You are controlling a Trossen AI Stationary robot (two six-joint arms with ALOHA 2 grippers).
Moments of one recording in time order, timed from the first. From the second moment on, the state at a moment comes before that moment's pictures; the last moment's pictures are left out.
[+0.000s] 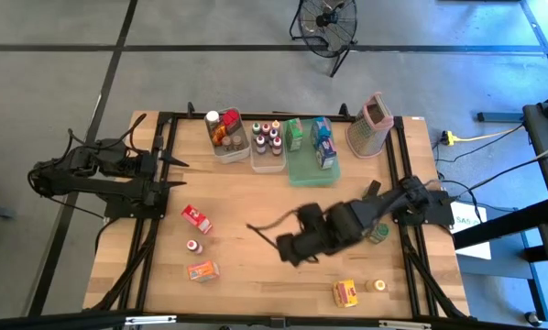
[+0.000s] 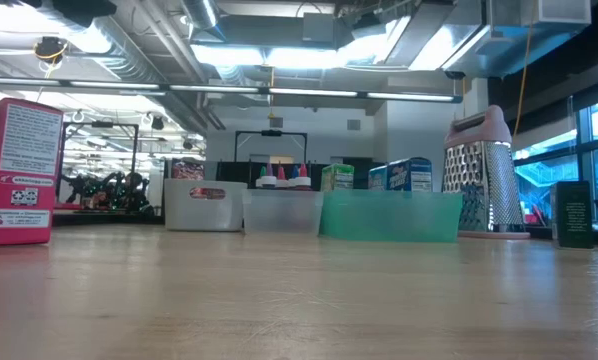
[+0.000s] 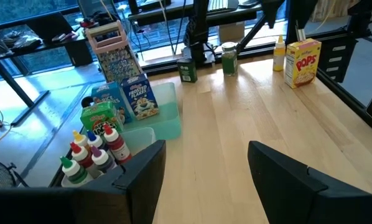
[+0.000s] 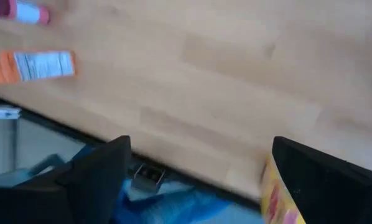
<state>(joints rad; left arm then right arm) 0.01 0.28 0.74 -0.76 -0.04 0.16 0.48 2.09 2.33 -1.58 0.10 1.74</state>
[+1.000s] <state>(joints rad) 0.01 0.28 0.74 -0.76 -0.04 0.16 0.70 2.10 2.26 -1.56 -0.07 2.01</state>
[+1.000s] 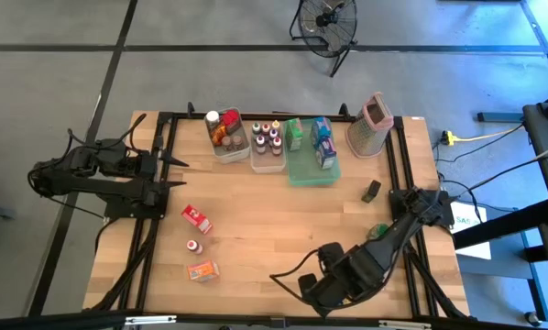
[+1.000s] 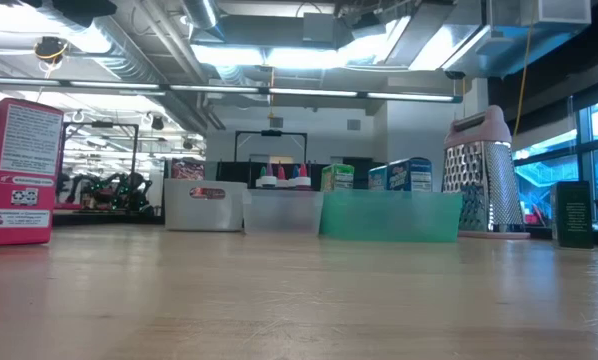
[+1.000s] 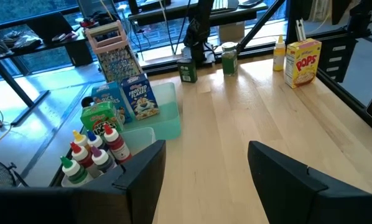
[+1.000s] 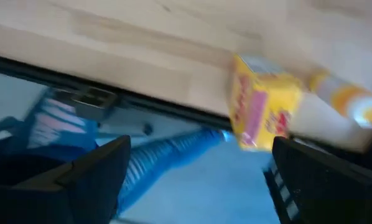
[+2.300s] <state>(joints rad) 0.01 0.28 0.74 -0.76 -0.04 0.16 0.84 2.10 1.97 -1.47 -0.04 2.19</state>
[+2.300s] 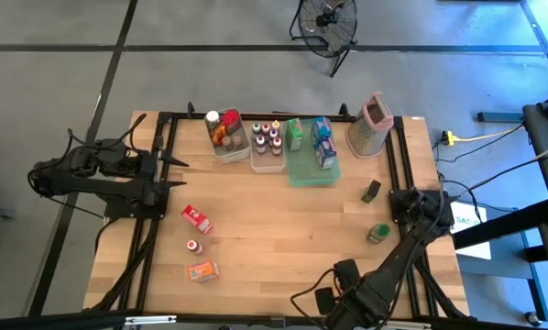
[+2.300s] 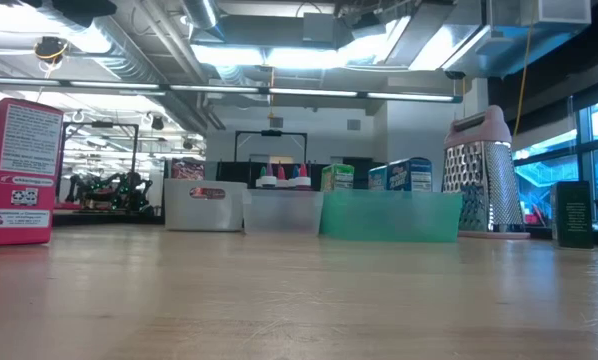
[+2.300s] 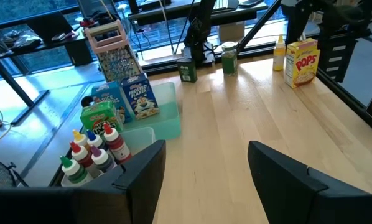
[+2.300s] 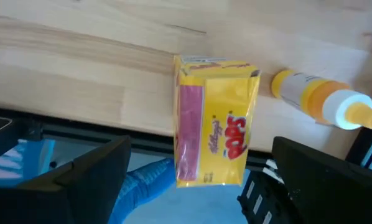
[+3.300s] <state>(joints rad) 0.01 0.28 0.74 -0.76 -0.04 0.16 0.82 2.10 1.81 -1.30 -0.09 2.17</state>
